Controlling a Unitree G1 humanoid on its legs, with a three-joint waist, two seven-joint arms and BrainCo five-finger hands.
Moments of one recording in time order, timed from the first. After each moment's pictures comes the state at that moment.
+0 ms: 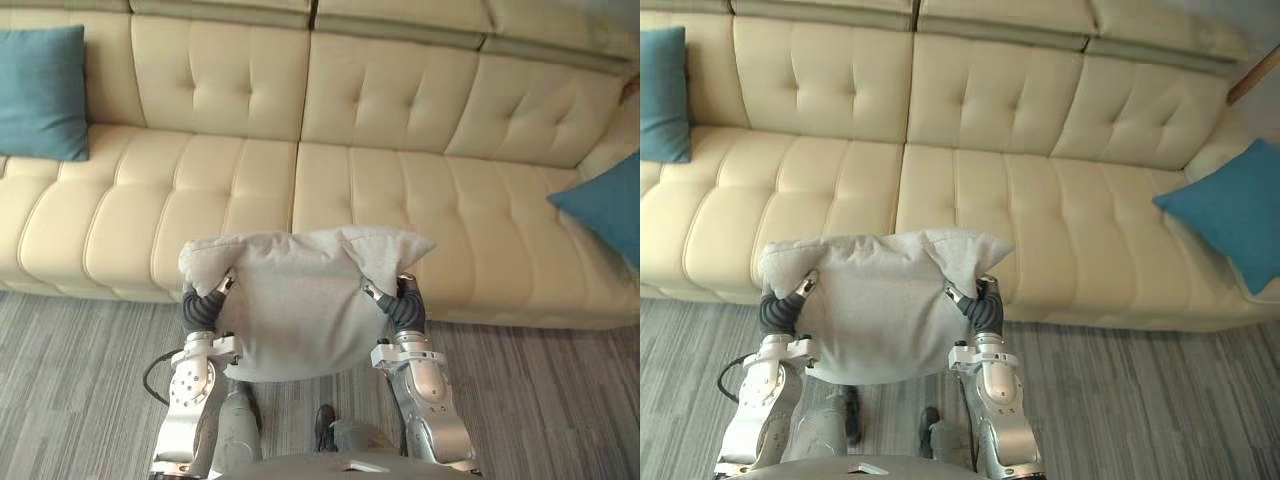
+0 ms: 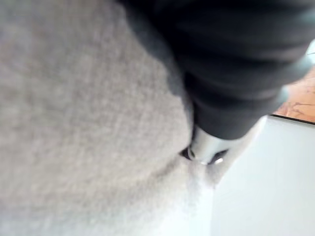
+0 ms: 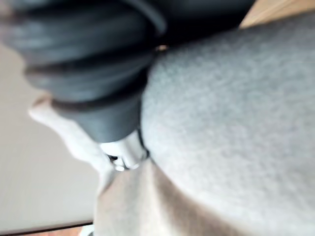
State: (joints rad) left arm 0.23 0.03 -0.11 -0.18 -0.24 -0.09 0.27; right arm 0.19 -0.01 0.16 -0.16 0.12 -0.13 -0.15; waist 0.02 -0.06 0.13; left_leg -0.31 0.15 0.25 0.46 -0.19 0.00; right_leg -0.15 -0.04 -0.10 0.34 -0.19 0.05
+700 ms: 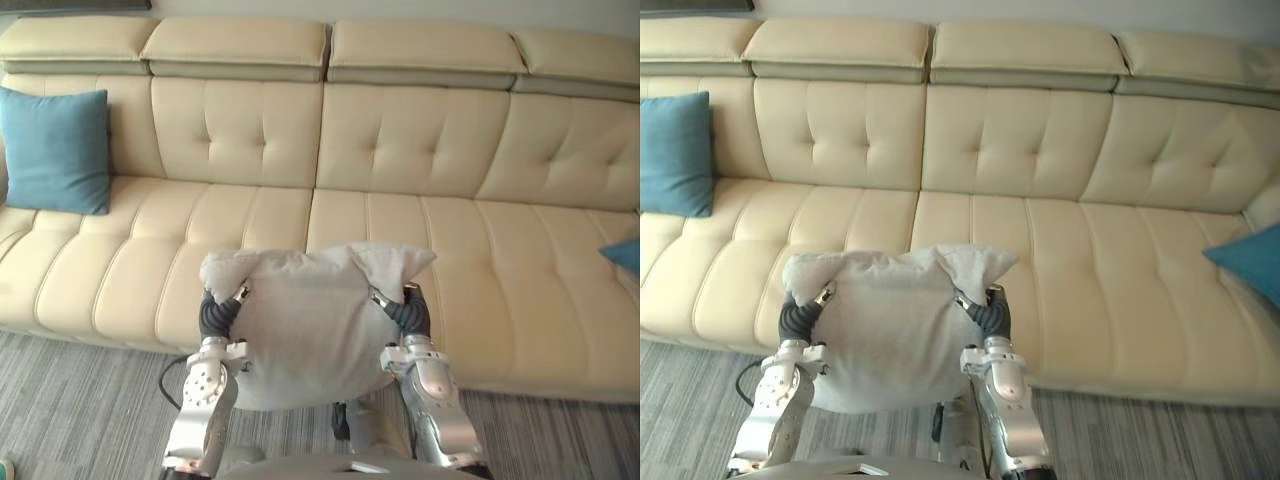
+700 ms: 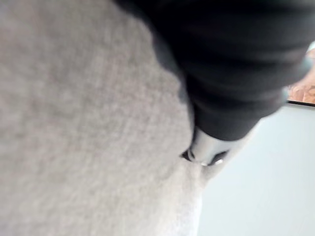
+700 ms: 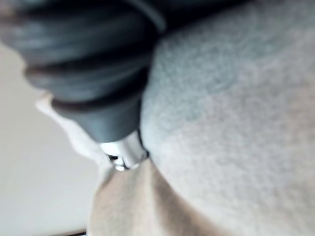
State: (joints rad) left arm 0.23 -0.01 -0.16 -0.11 -0.25 -0.09 0.25; right arm 0.19 -0.06 0.12 -0.11 0.13 -0.11 -0.14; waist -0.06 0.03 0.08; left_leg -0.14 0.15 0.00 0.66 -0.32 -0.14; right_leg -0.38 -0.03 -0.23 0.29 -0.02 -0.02
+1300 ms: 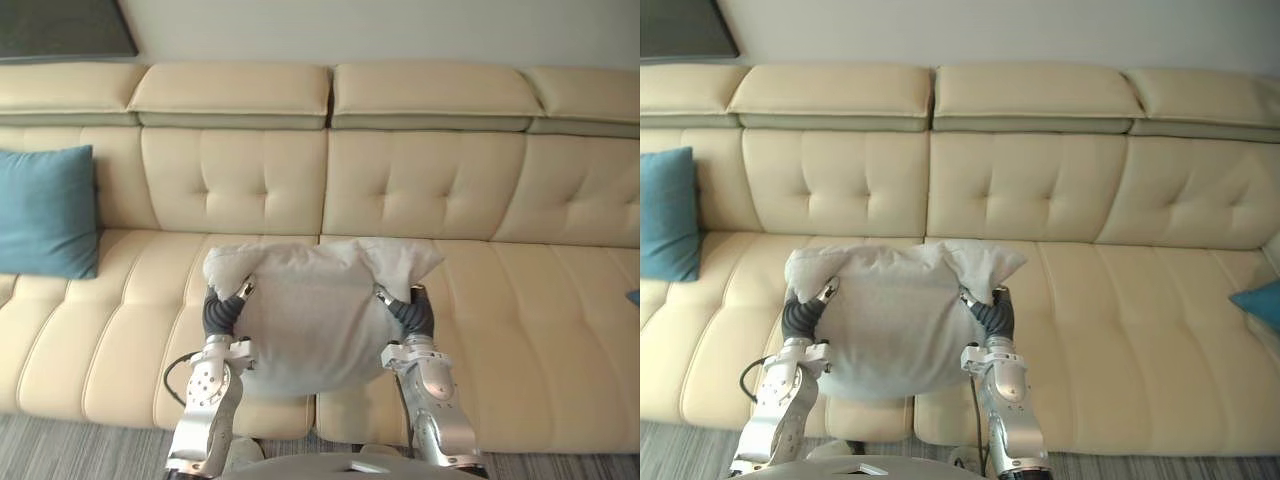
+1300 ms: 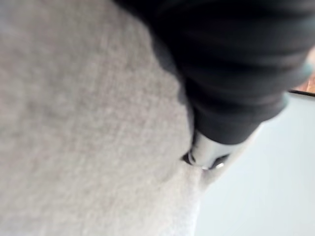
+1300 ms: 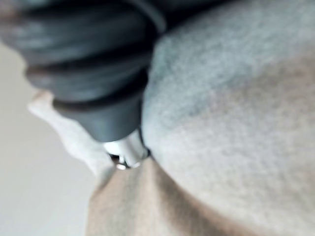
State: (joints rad) left arm 0.23 0.01 -0.17 -0.11 -0.27 -0.08 0.25; right arm 0.17 -0.01 0.07 -0.03 0.15 -0.10 -0.14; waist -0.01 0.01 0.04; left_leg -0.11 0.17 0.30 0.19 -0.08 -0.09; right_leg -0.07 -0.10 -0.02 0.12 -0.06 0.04
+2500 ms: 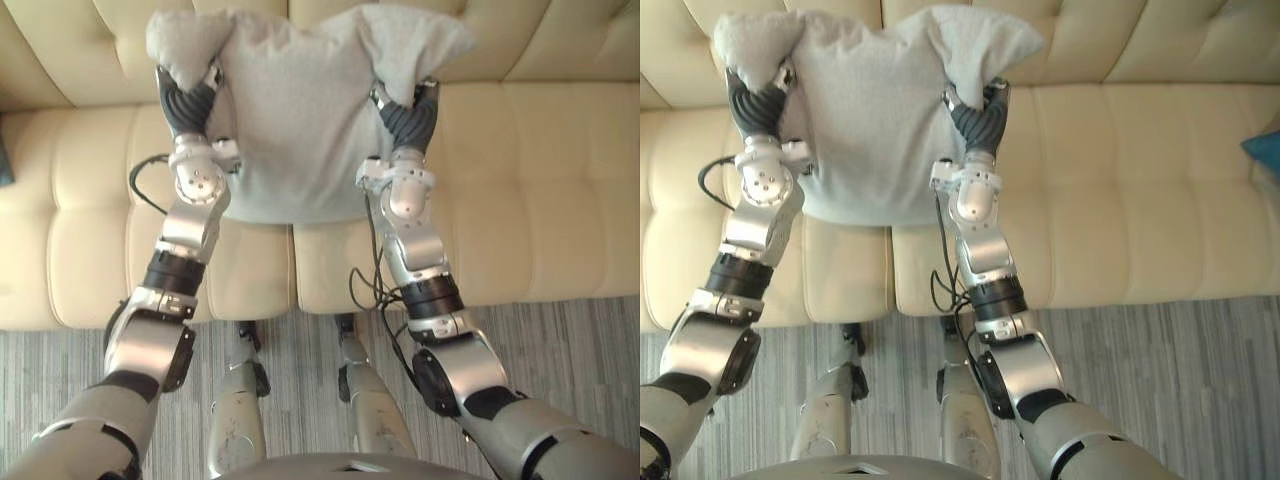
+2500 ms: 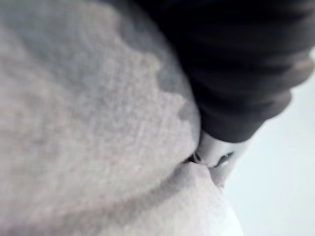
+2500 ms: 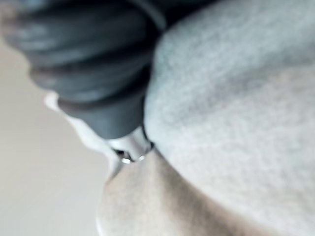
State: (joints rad) left arm -0.93 0.29 -0.11 0.42 -0.21 -0.08 0.56; right arm -0.83 -0.07 0.06 0.24 0.08 -0.10 -0.49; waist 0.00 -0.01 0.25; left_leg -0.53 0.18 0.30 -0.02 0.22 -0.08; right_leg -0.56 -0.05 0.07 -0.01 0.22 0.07
